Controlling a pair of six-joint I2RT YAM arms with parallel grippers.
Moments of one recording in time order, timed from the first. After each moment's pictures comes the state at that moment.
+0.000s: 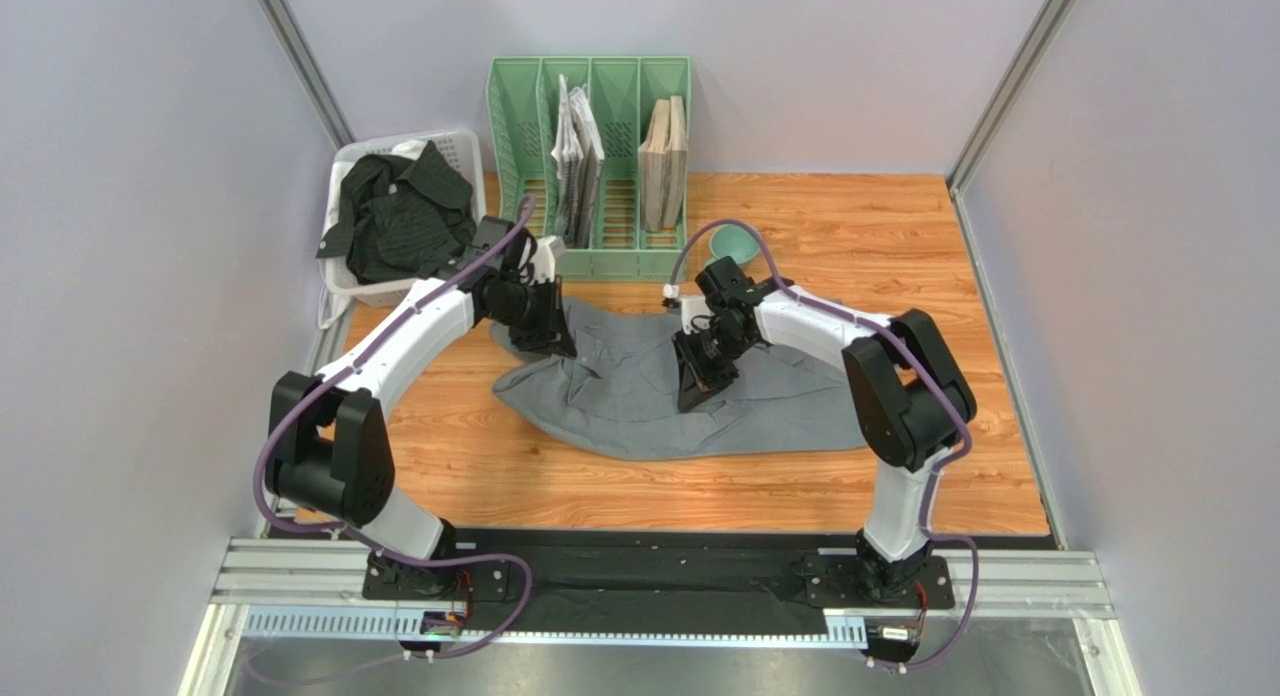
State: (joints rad) left arm -0.31 1.54 1.19 -0.74 0.43 -0.31; right arm 0.54 1.87 1.24 -0.65 -0.54 0.13
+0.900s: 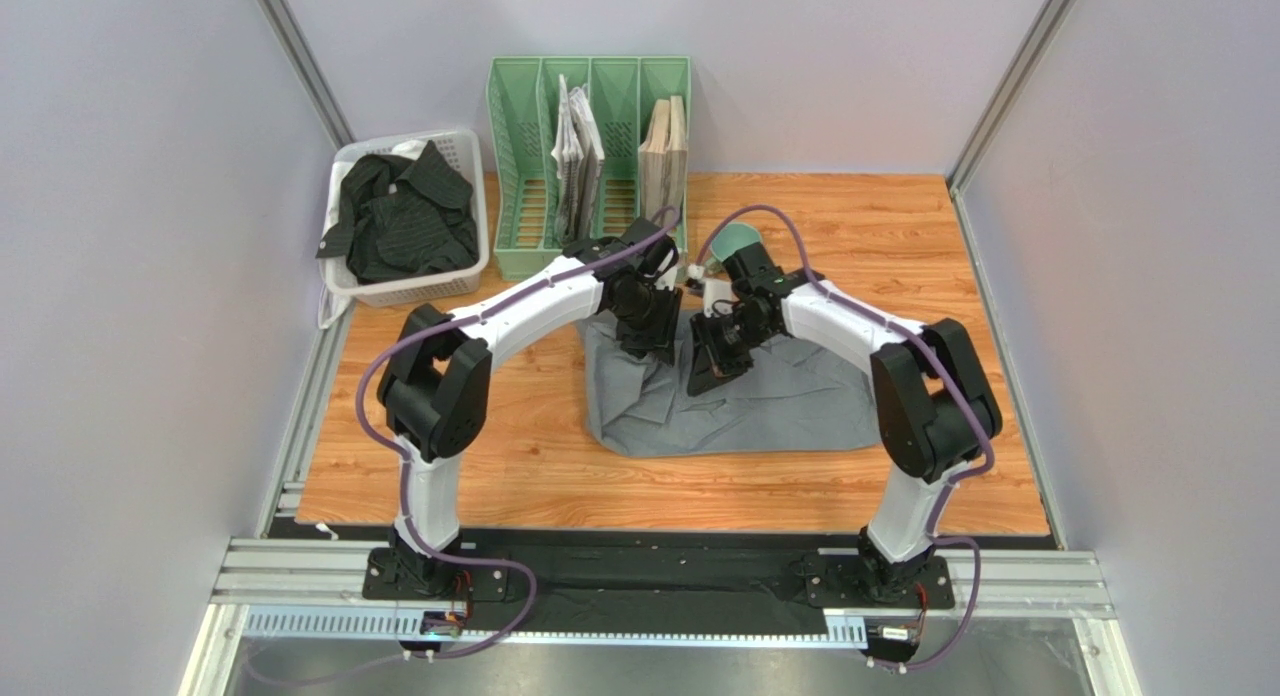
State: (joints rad) left arm -0.69 1.96 1.60 -0.78 0.23 -0.45; right arm 0.47 1.81 1.22 -0.64 -0.61 0.17
